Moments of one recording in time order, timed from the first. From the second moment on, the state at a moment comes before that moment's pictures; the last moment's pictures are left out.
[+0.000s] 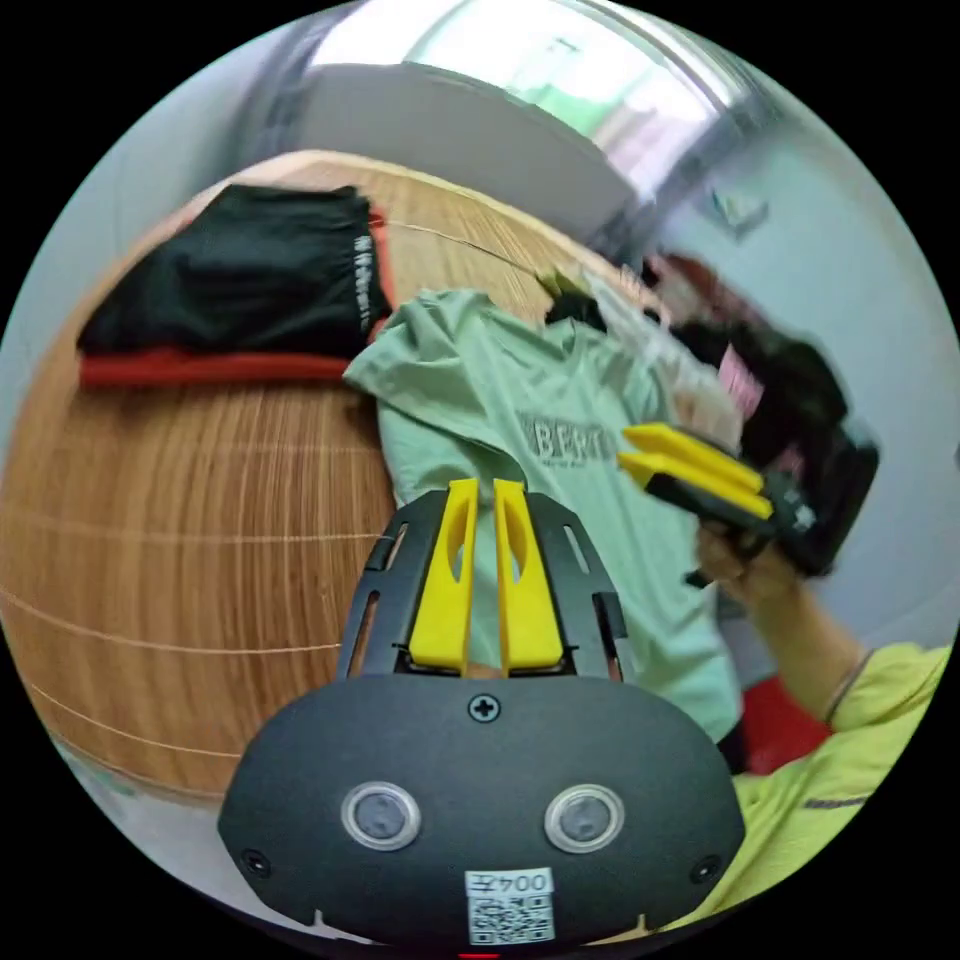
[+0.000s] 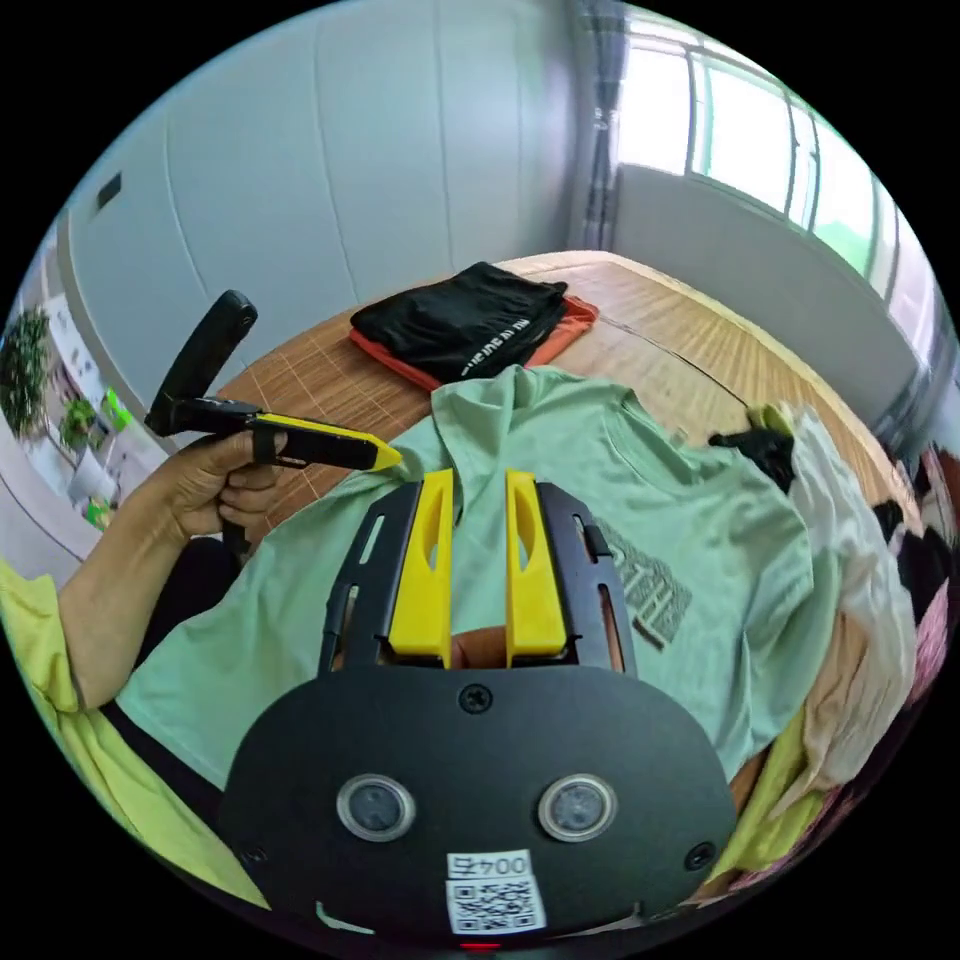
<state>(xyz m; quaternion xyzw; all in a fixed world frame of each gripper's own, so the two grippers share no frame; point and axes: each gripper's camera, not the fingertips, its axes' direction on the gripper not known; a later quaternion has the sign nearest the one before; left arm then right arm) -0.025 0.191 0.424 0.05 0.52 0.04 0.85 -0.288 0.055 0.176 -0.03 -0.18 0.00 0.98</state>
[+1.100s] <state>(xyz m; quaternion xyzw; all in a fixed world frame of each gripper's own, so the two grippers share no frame) -0.088 0.173 0.561 0.05 0.44 0.12 0.89 -0.207 0.119 0.244 -0.07 -0.24 0.30 0.92</state>
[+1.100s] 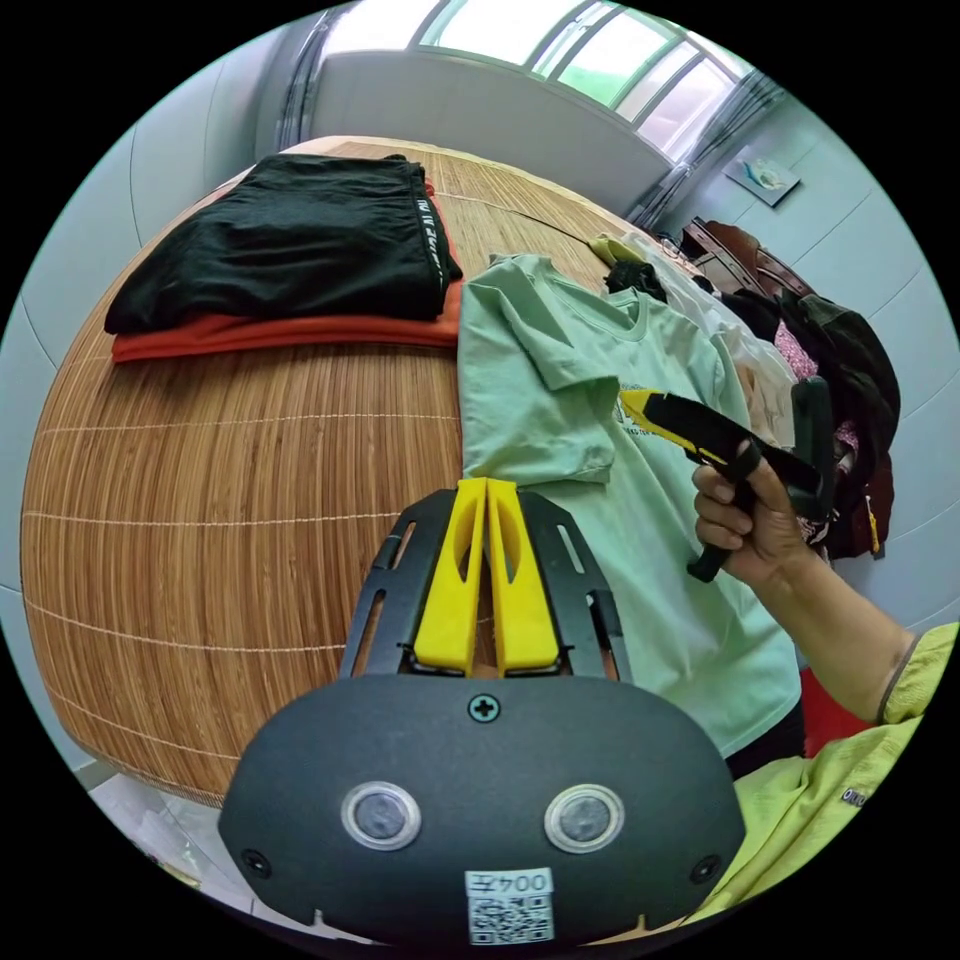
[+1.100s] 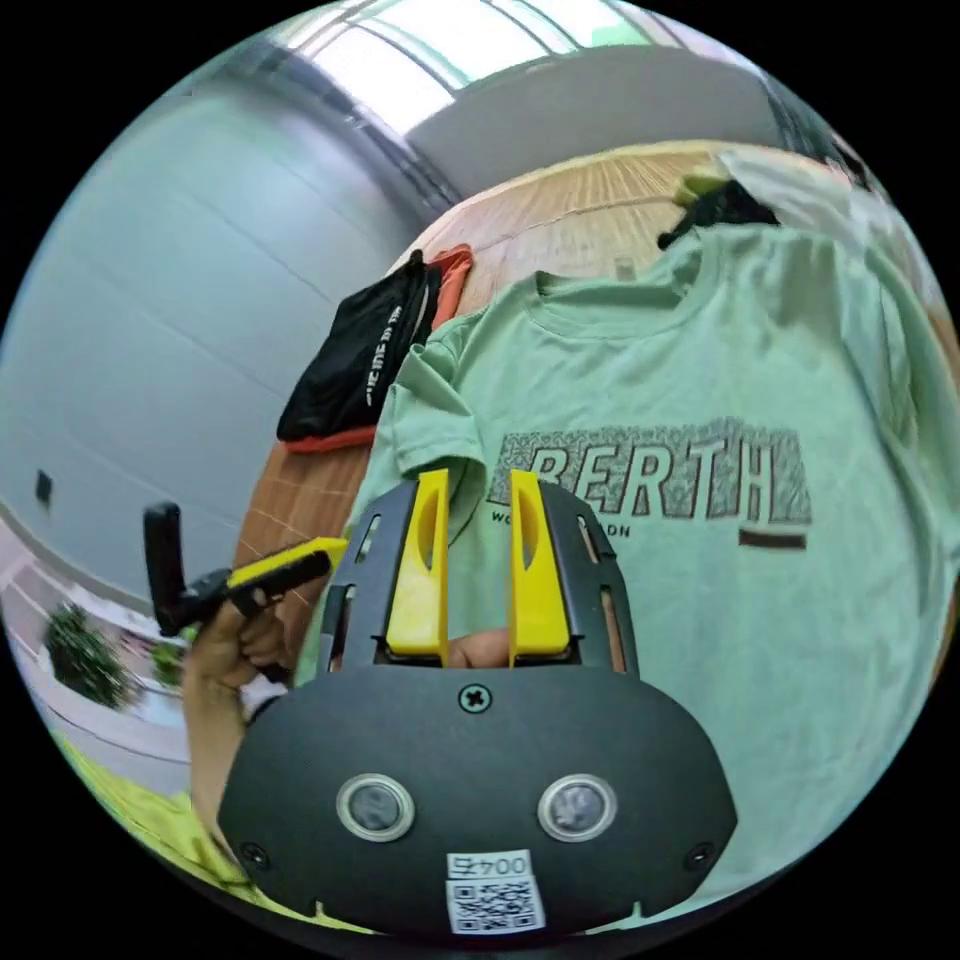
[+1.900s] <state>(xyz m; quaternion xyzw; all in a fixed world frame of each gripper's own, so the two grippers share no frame) -0.147 0.182 0.592 0.11 0.51 0.05 0.85 -0.299 0.152 0.166 -0.10 -0.27 0.20 0.93</state>
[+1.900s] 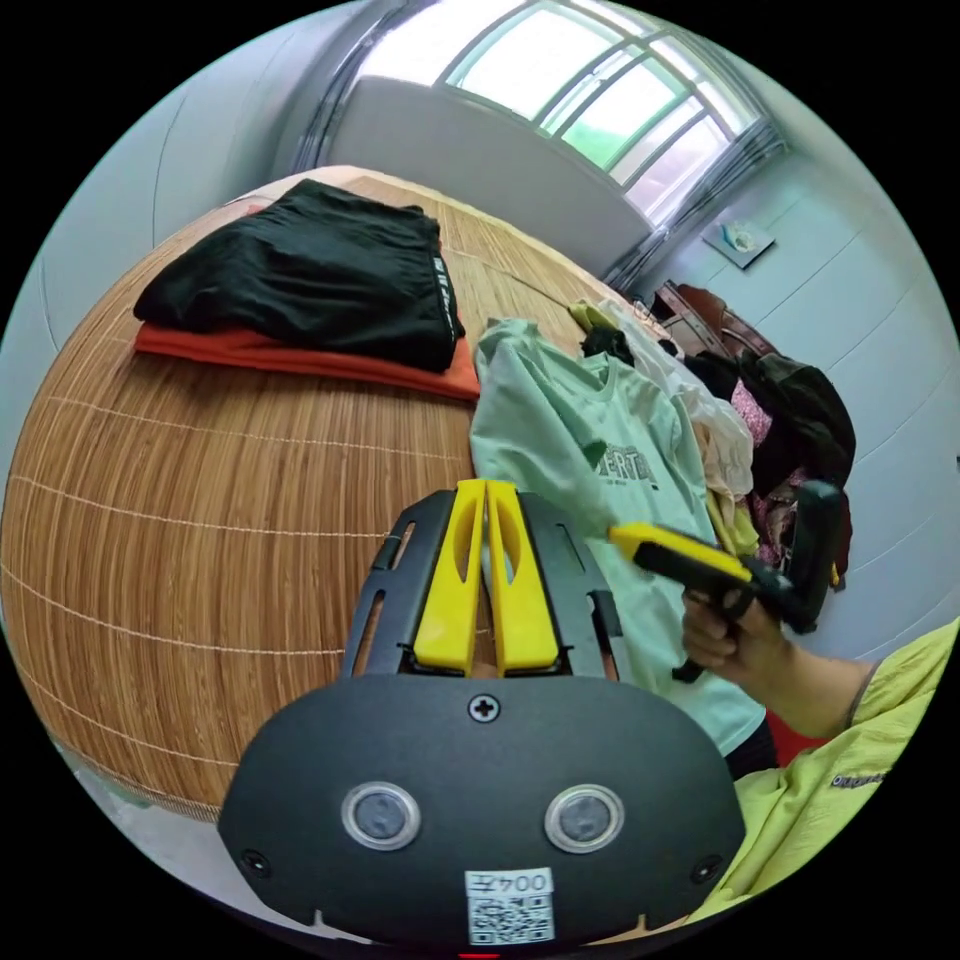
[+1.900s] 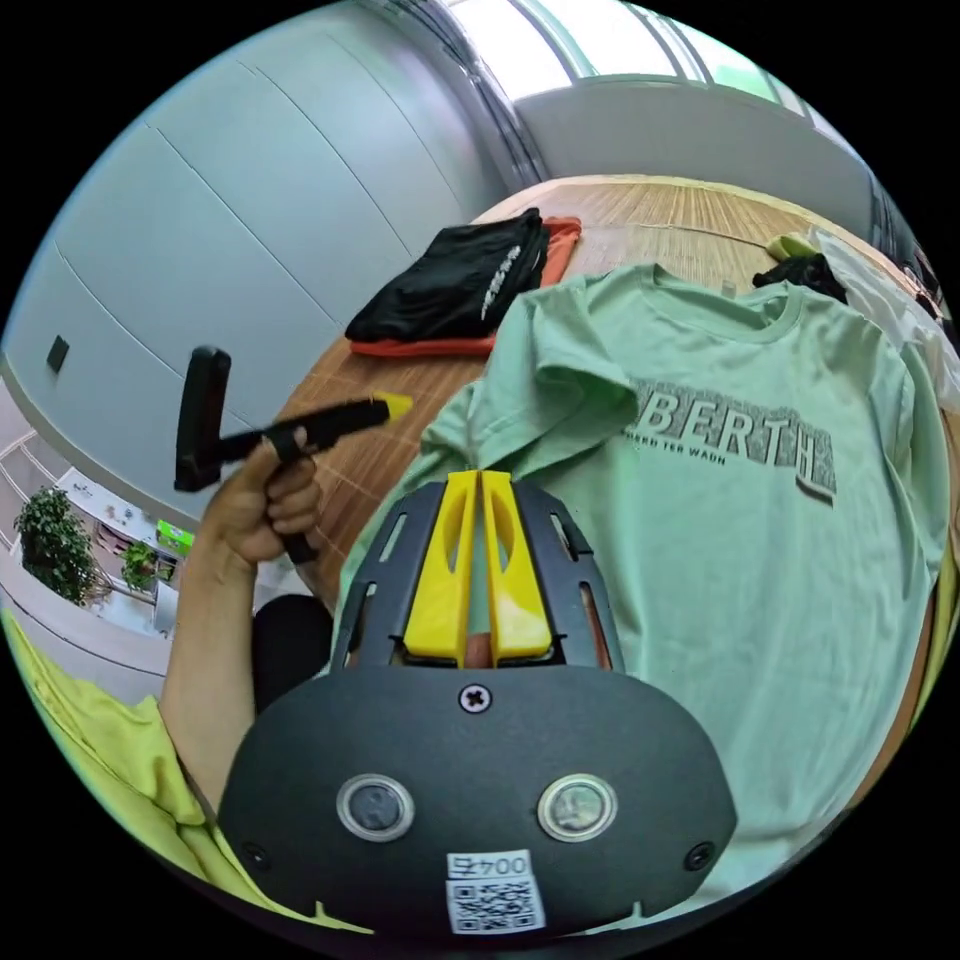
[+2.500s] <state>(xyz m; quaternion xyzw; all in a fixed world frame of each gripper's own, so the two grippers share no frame) -0.060 0.171 0.568 0.09 0.42 0.23 0.87 -0.248 0.087 0.200 -0.11 -0.08 0.08 0.99</state>
